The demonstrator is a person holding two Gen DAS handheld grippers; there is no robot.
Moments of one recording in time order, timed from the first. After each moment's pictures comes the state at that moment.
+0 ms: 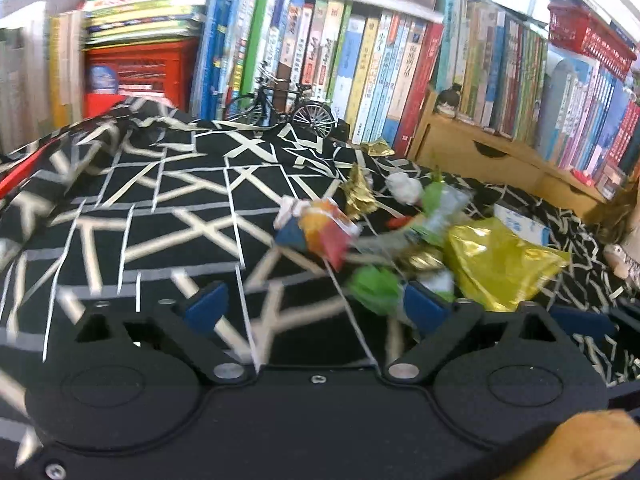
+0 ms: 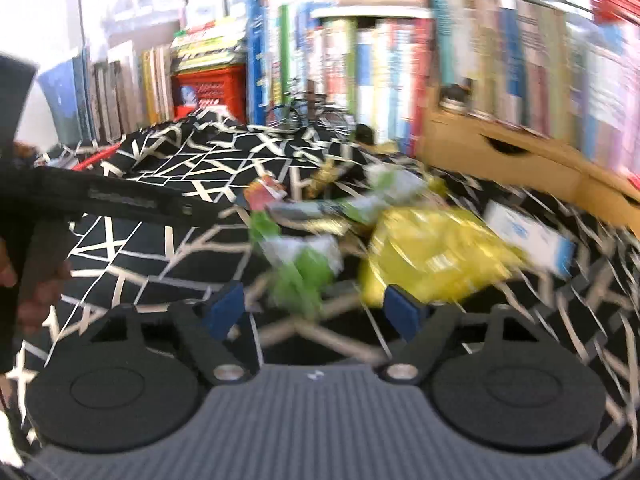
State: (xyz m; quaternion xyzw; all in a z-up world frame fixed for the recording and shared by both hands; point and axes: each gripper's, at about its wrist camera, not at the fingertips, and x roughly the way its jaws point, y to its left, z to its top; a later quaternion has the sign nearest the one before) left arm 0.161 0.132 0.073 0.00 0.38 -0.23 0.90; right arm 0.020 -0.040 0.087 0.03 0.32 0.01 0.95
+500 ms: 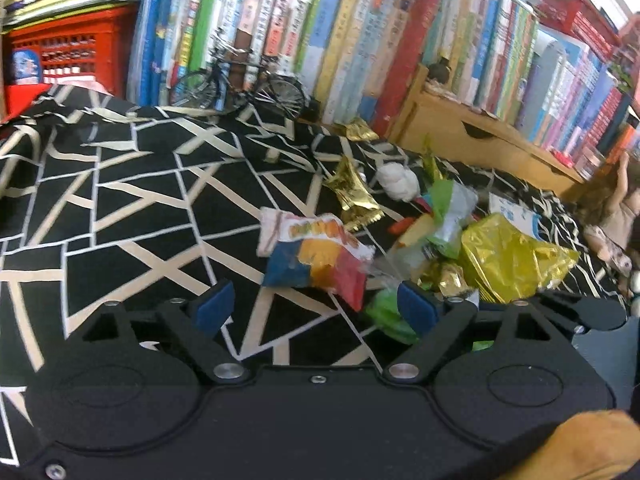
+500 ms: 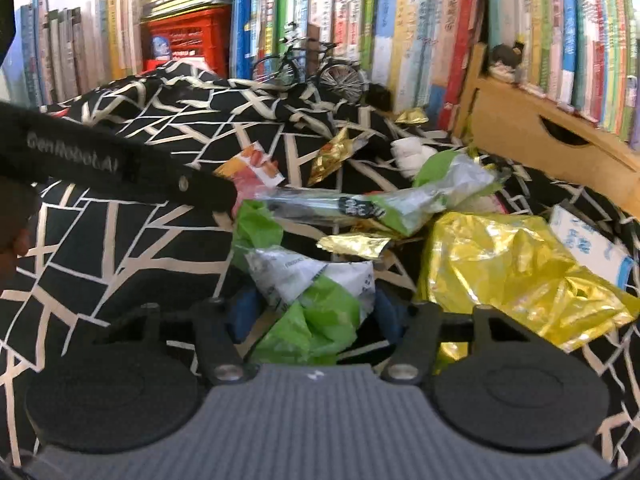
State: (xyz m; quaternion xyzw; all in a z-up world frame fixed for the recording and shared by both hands) left arm 0.232 0.124 0.042 0.00 0.41 -0.33 0.85; right arm 0.106 -0.020 0.041 0.01 0.37 -0.03 0.93
